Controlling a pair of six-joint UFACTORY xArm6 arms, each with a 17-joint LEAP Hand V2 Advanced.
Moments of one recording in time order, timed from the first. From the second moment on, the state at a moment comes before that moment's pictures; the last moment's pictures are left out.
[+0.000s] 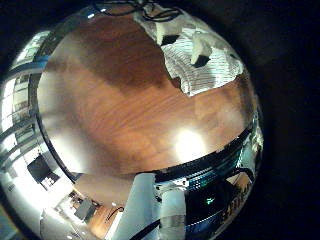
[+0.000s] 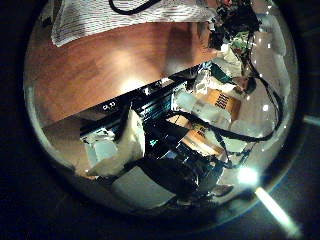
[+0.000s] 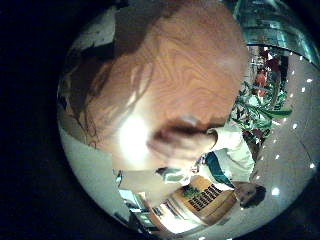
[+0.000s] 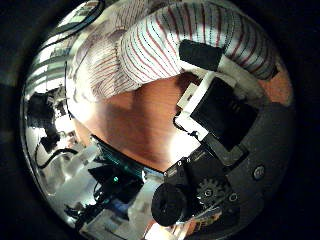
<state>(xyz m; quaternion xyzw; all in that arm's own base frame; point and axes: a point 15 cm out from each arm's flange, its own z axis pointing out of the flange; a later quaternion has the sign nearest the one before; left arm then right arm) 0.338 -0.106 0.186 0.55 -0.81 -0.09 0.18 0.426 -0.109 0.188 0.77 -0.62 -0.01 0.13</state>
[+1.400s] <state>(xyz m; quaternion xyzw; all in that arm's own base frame) 0.338 0.025 0.191 0.64 -0.74 -0.05 0.20 0.484 0.121 0.359 0.88 -0.43 0.18 0.10</state>
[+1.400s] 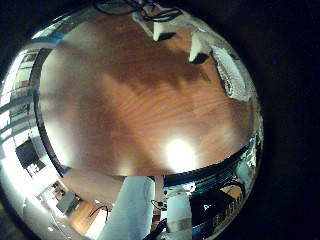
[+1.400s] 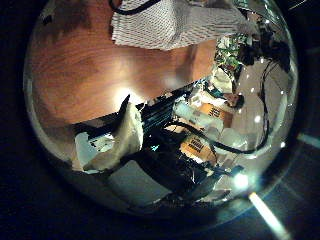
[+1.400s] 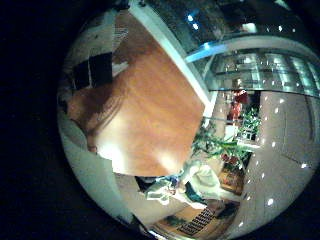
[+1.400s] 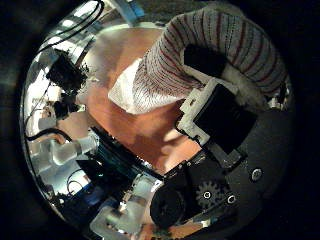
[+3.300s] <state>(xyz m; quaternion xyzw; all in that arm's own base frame) 0.292 -0.039 0.283 0.66 -0.73 -0.07 0.17 0.370 0.061 0.455 0.85 -0.52 0.05 -0.03</state>
